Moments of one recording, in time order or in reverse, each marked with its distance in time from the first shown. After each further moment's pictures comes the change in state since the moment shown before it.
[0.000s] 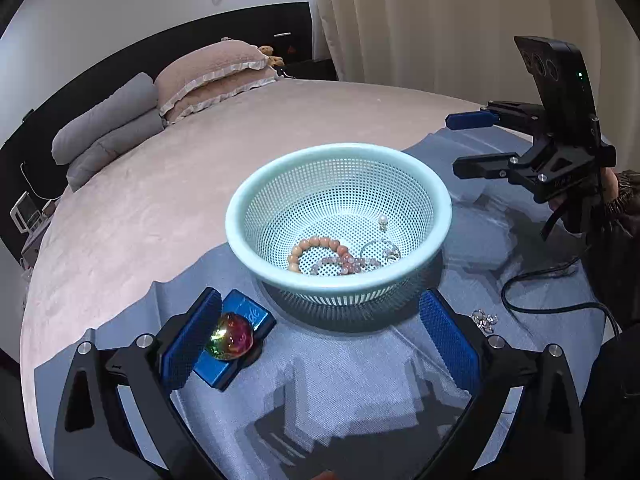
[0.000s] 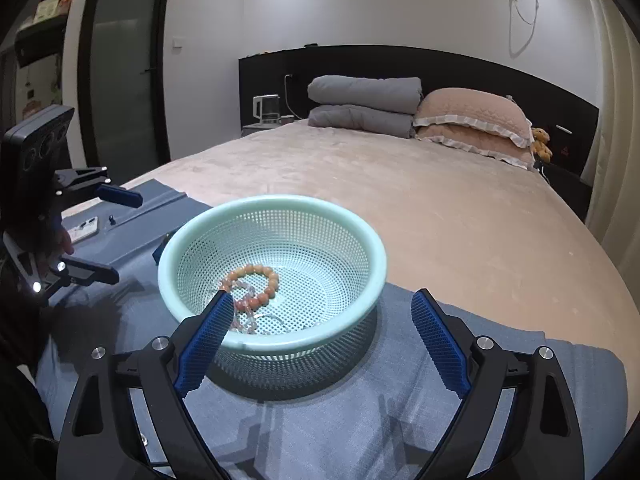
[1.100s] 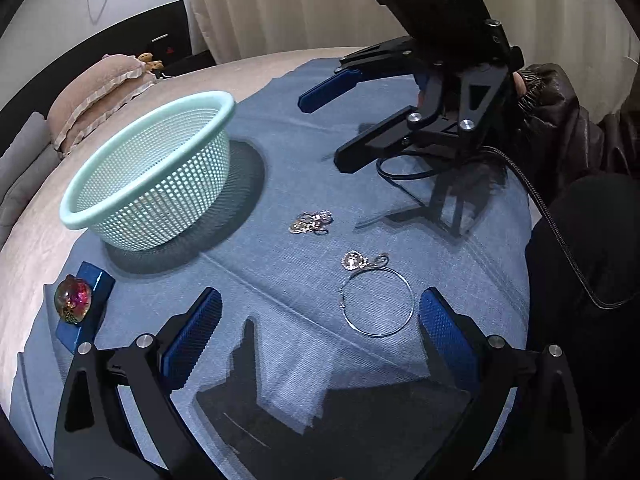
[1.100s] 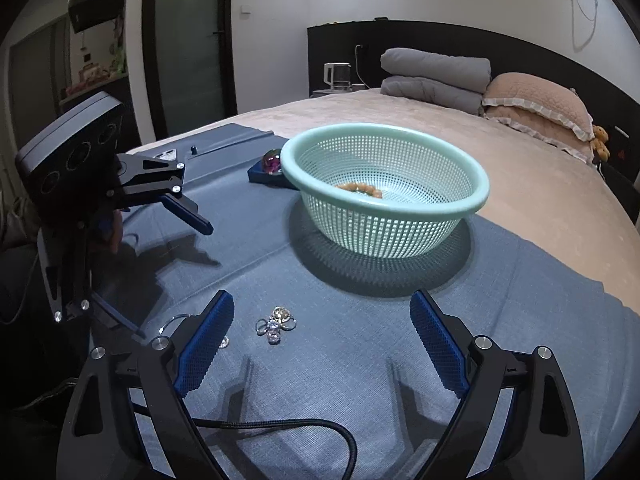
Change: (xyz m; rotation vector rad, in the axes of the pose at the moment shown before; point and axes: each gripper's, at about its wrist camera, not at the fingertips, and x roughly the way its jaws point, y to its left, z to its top) left arm 0.012 -0.092 -0.070 0.287 0.057 -0.312; right arm -0.014 0.052 -0.065 -0.115 0.111 0.224
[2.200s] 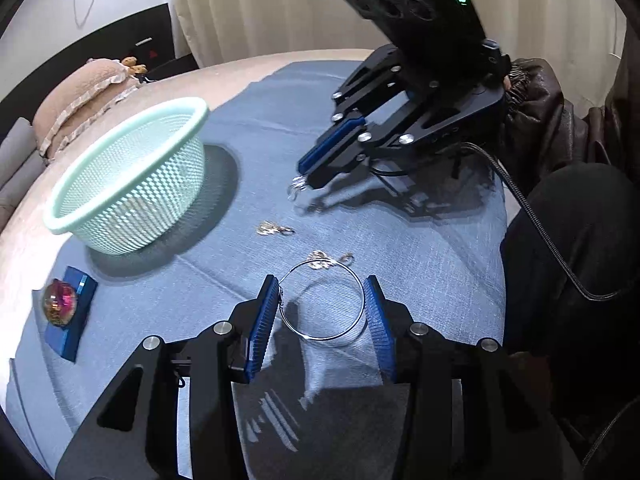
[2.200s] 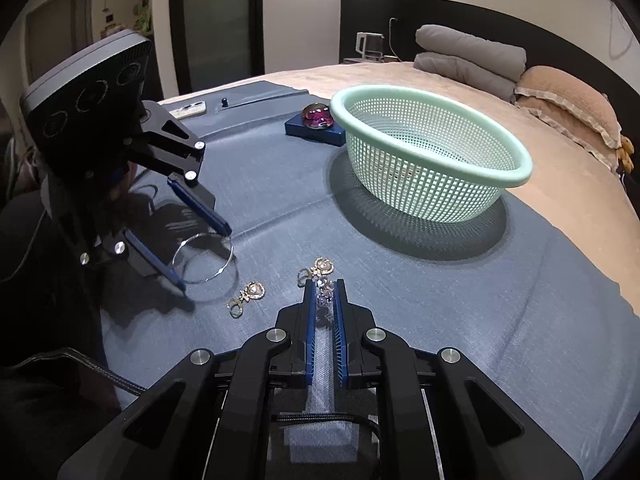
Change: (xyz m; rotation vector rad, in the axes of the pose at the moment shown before) left arm -0.008 -0.012 0.005 0.022 -0.014 -0.034; right arm -0.009 0.029 -0.007 -0.122 0.110 0.055
